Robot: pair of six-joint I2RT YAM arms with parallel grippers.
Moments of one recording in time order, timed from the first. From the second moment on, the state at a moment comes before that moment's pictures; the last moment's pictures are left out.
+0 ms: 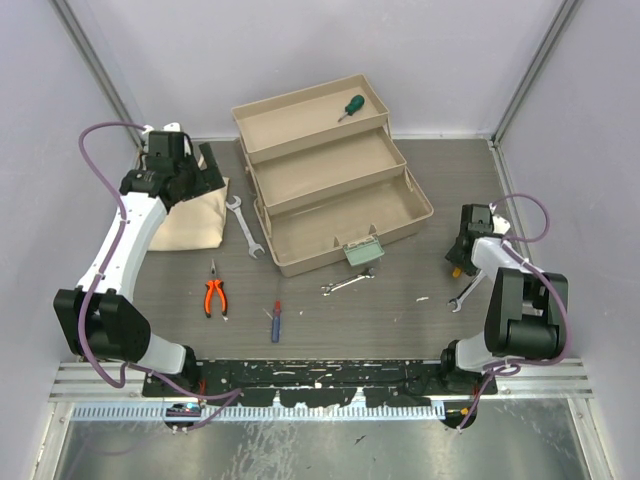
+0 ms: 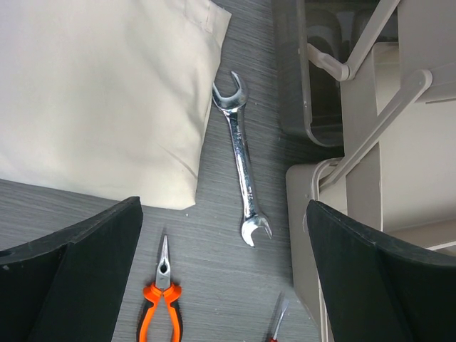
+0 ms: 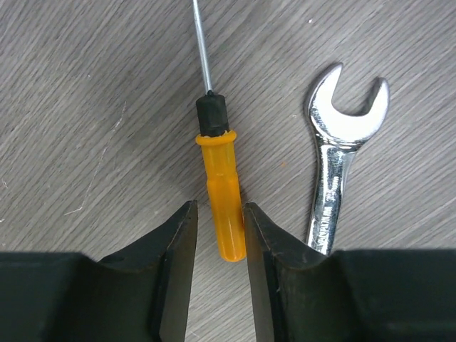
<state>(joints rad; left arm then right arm) -0.10 1.46 1.42 -0.69 -0.11 -0.40 -0.15 1.45 0.73 -0.36 0.29 0.55</state>
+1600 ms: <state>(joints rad) -0.09 1.49 1.42 -0.69 -0.06 -0.43 0.20 1.49 1.35 -0.19 0.05 0.52</state>
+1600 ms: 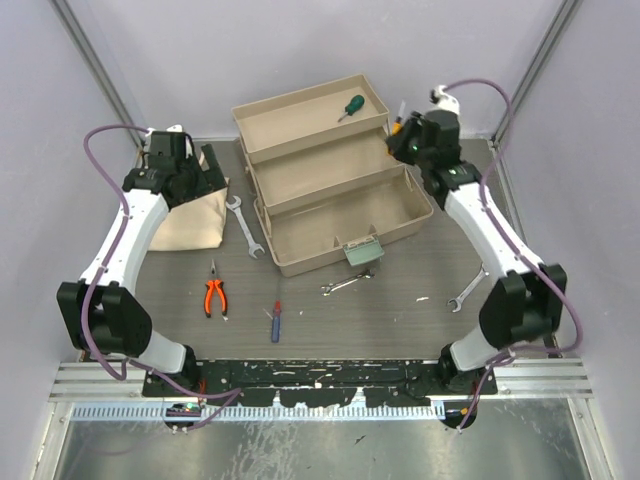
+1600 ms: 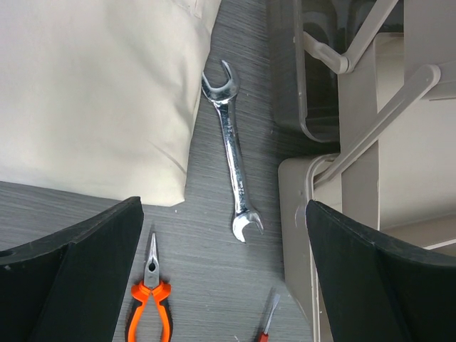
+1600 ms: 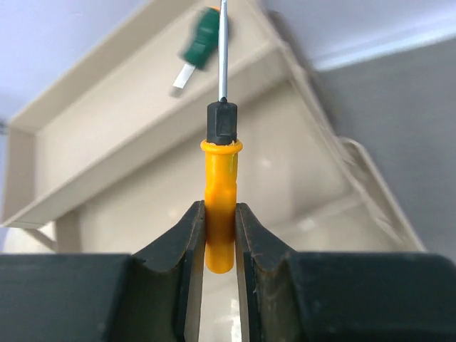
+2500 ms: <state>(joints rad) -0.08 1.50 1.42 -0.69 -0.05 -0.43 0.50 2.25 2.20 -0.16 0.21 0.71</state>
